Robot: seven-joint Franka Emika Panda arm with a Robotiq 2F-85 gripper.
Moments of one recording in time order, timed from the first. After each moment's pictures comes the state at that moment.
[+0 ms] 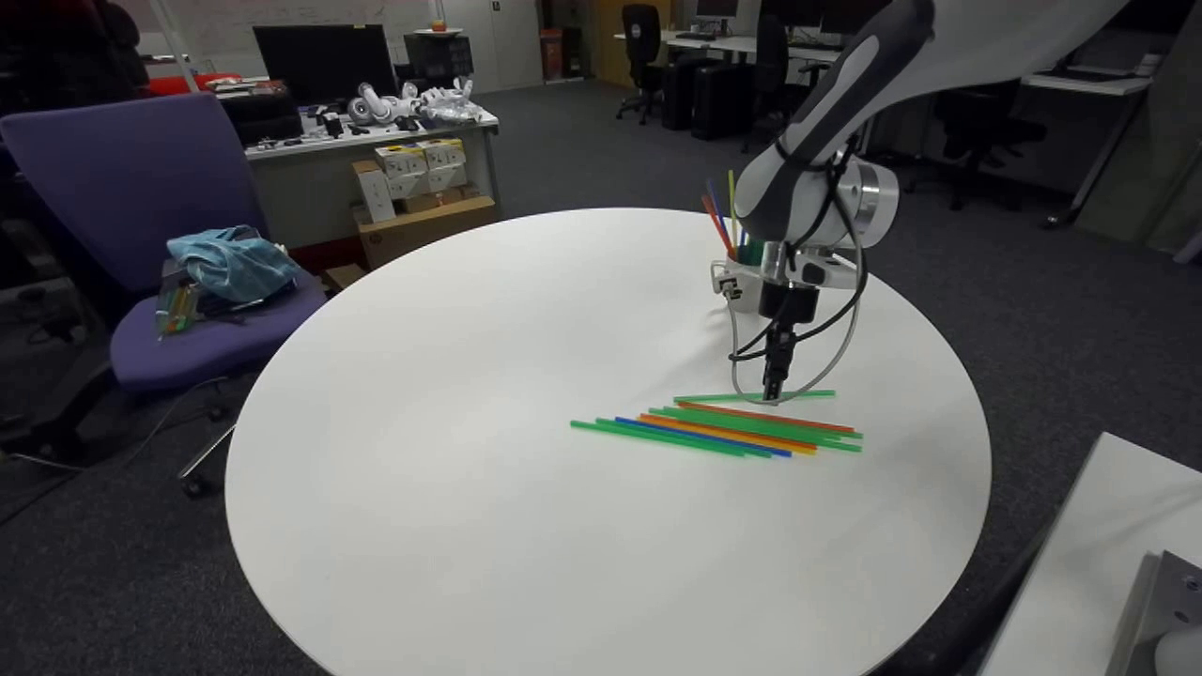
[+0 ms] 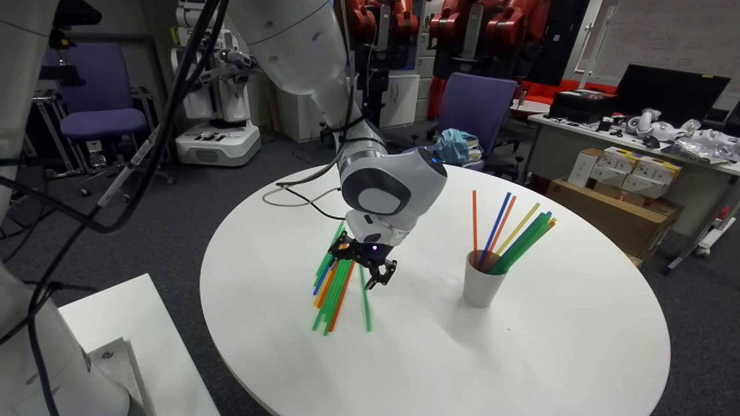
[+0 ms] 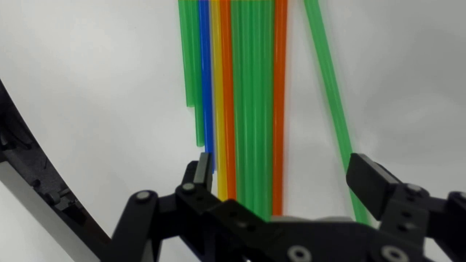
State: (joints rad) arm -0.11 0.50 -0.08 -2.14 0.49 2.30 2.00
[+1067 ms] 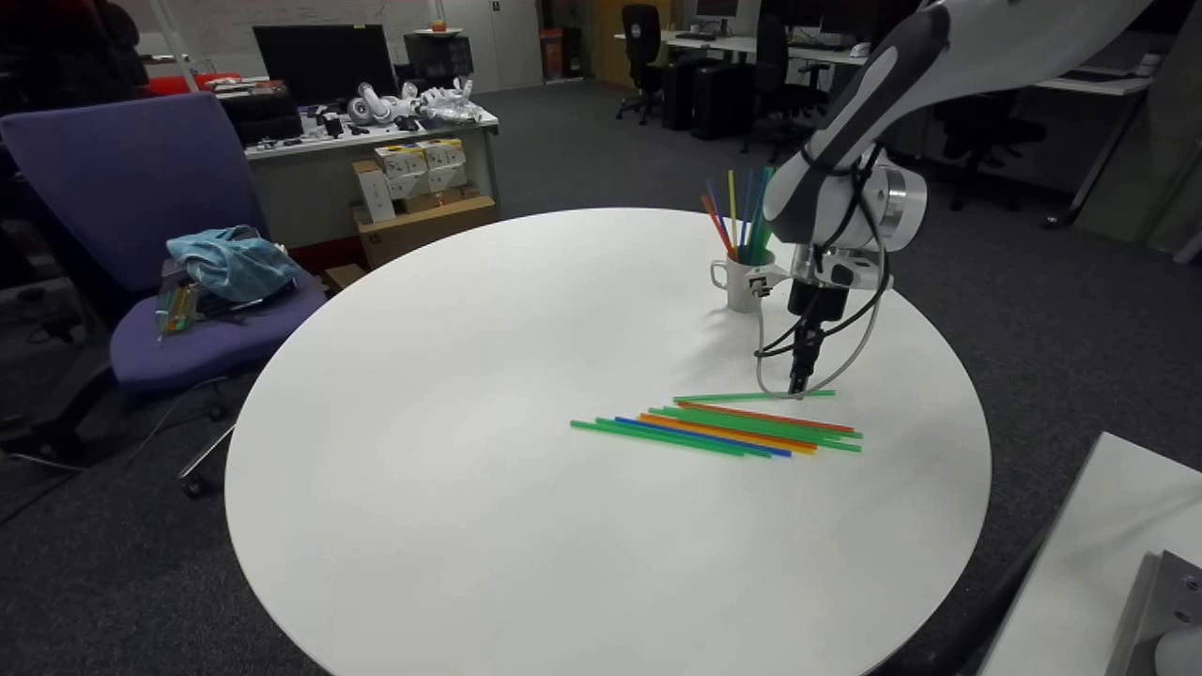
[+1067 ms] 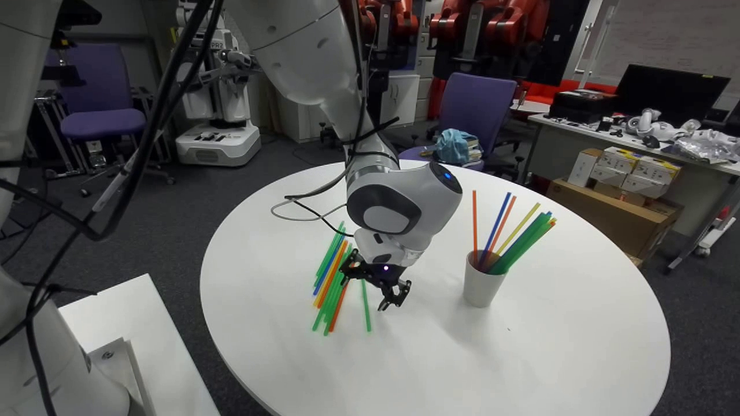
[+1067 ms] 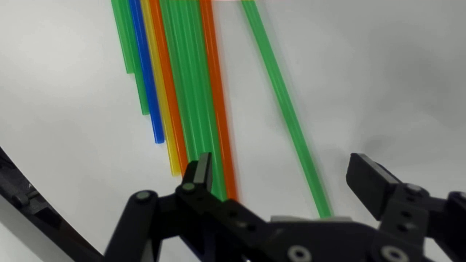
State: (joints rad) arm -0.15 0.51 -0.13 -2.17 0.49 2.36 1.98
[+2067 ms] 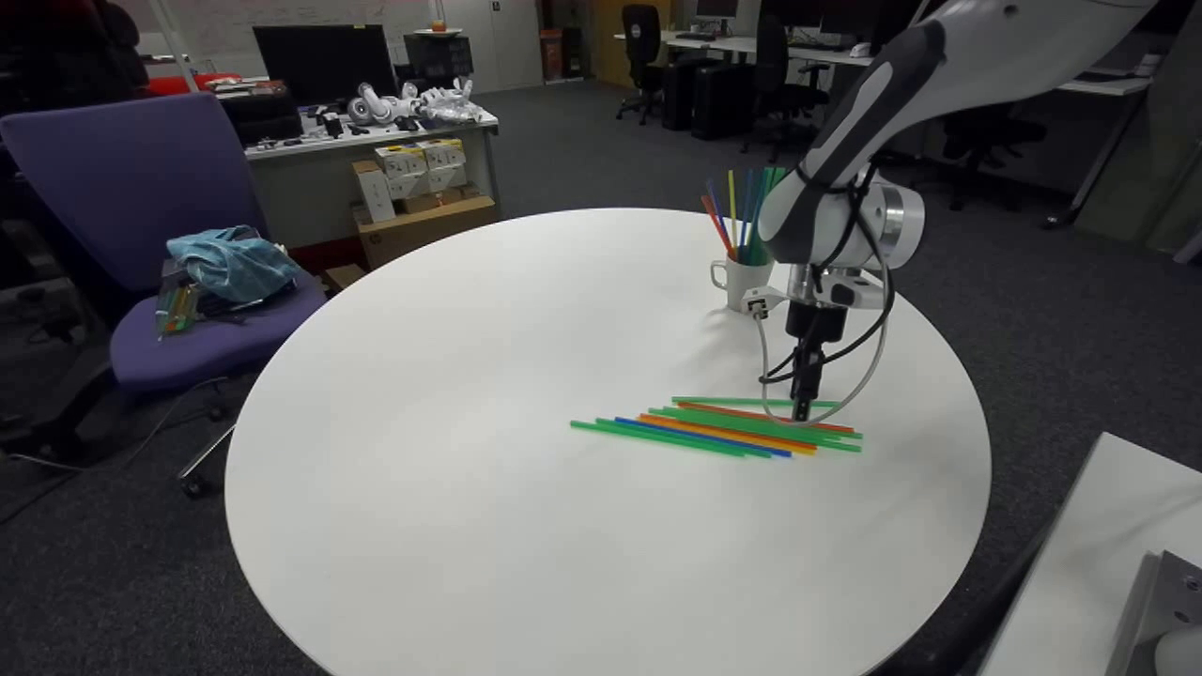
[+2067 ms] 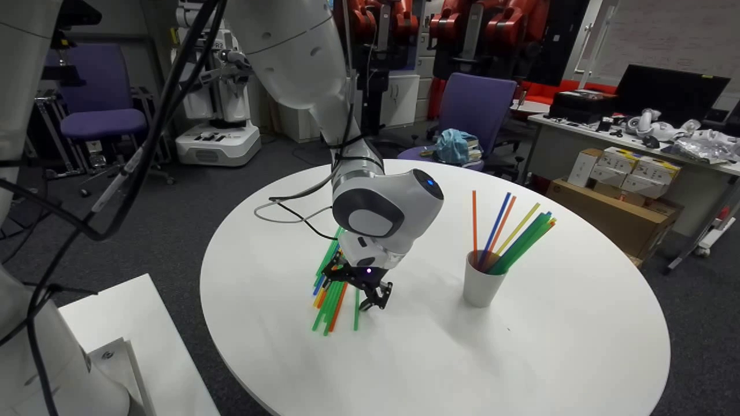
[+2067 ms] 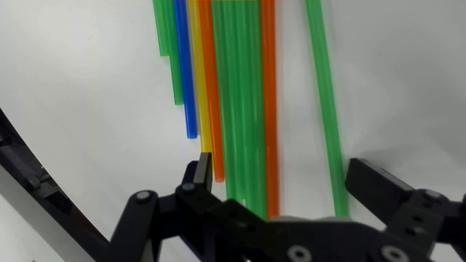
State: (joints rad) arm -0.13 0.51 -0.10 -2.22 0.49 2.36 1.95
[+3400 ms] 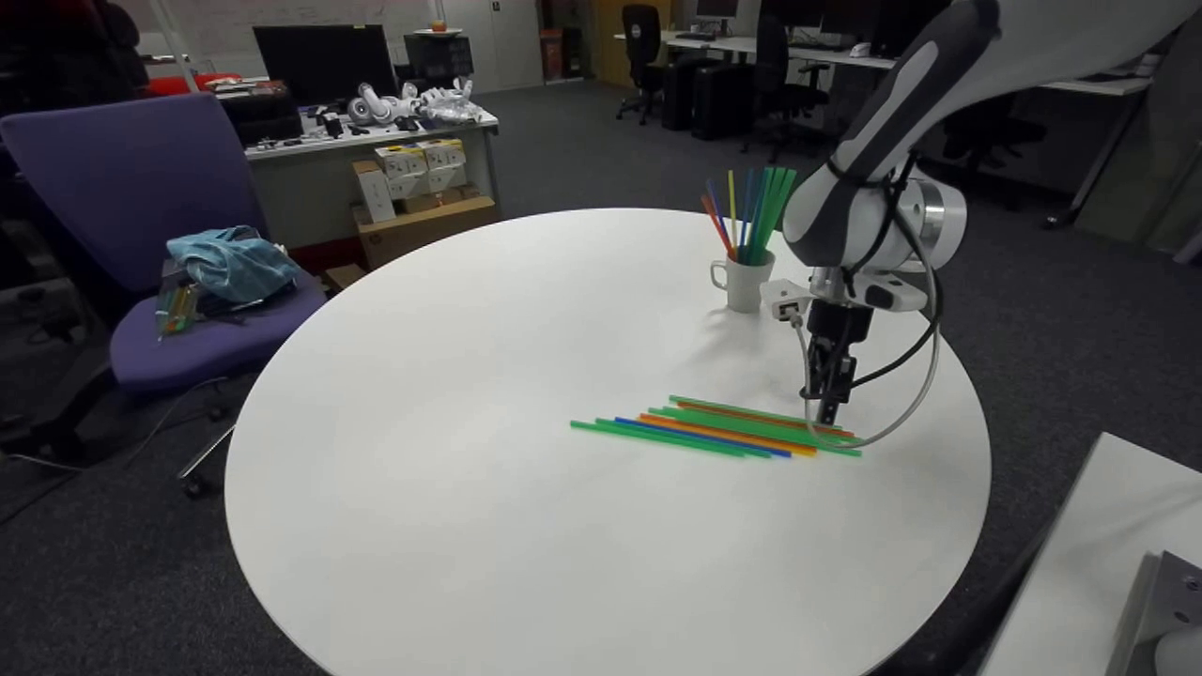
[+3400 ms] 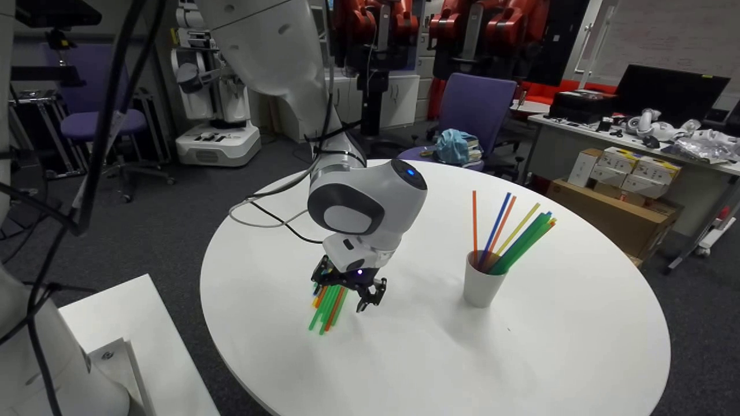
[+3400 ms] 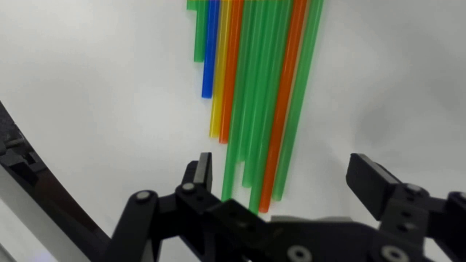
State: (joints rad) arm -0.12 0.39 -0.11 -2.37 0.49 2.48 1.79
